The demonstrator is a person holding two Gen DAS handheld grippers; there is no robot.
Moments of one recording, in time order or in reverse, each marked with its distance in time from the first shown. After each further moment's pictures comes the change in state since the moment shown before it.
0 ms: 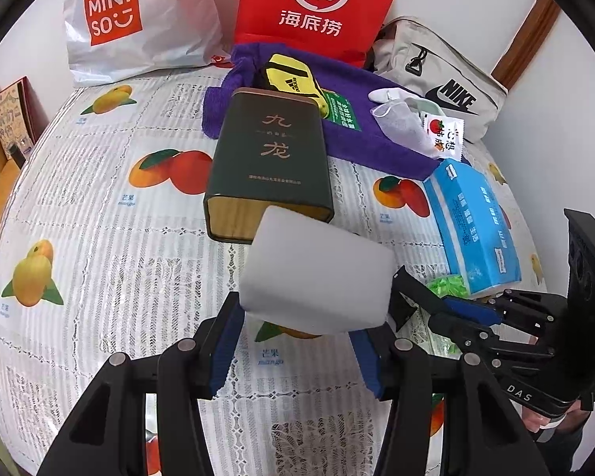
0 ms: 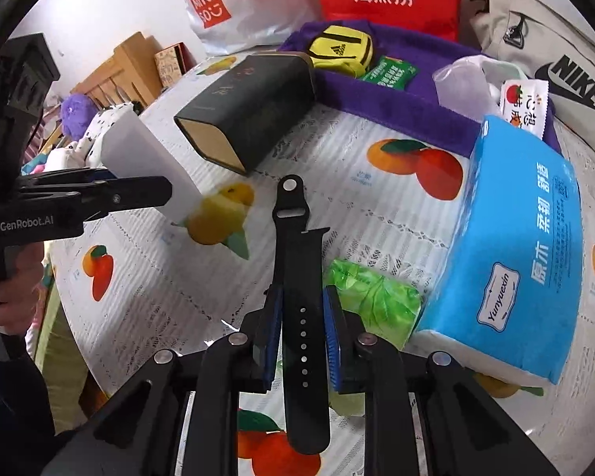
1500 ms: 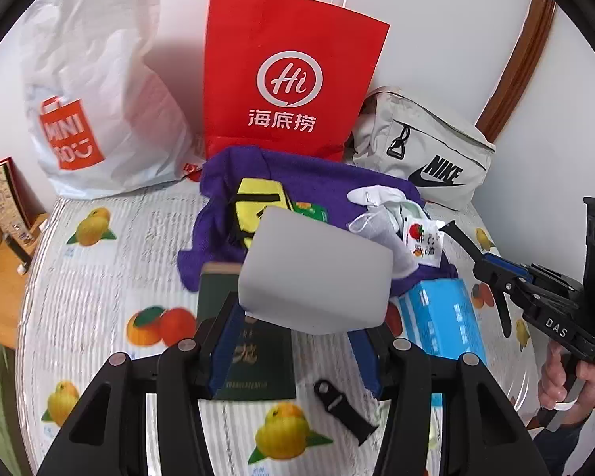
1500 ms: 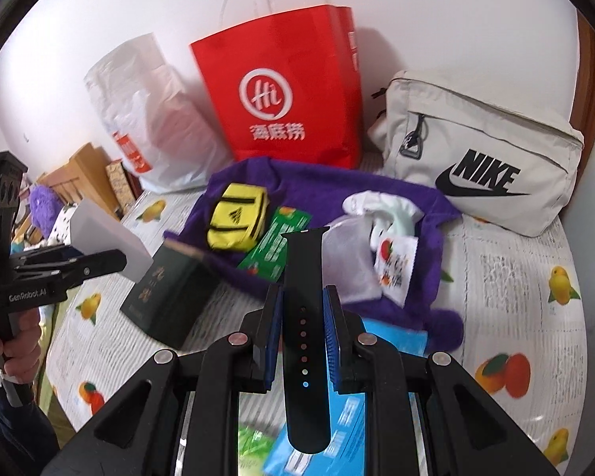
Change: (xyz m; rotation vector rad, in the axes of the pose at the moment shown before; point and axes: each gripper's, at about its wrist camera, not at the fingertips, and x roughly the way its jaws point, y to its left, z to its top) left arm -0.027 -0.033 0.123 0.064 -0.143 -0.007; right arm -0.083 -0.091 0.107 0.144 -0.279 -0.121
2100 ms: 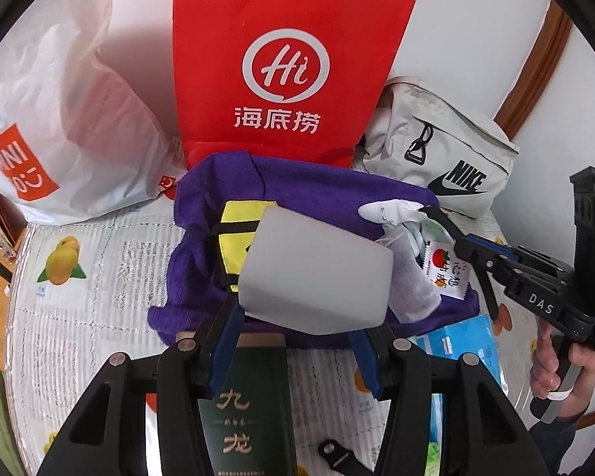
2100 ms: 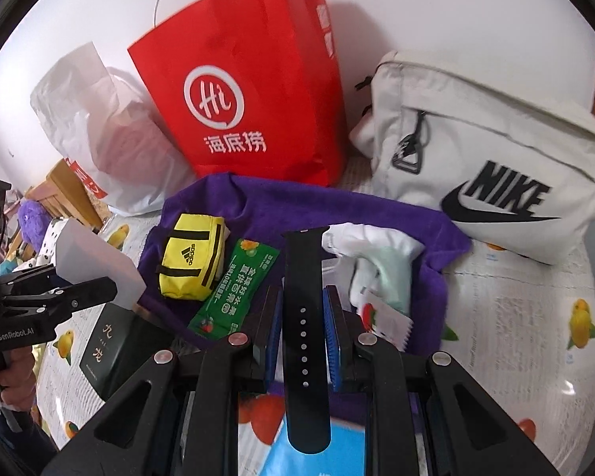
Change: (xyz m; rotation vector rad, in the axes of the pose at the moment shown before) left arm 0.065 -0.003 0.045 0.012 0.058 0.007; right arm 0.079 -0.035 0.050 0.034 0.044 0.001
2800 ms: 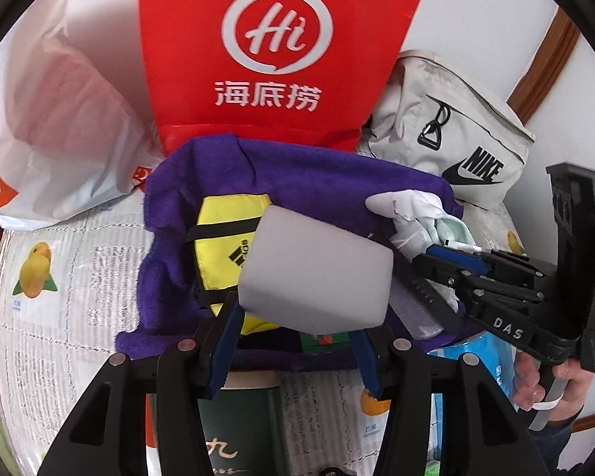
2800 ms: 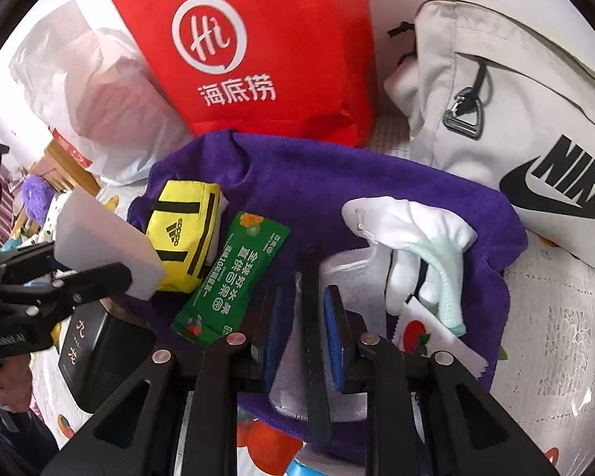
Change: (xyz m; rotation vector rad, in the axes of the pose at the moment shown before) left arm 0.045 -0.008 0.014 0.021 0.073 -0.004; right arm 0.059 0.004 0.006 -0.022 0.123 0.043
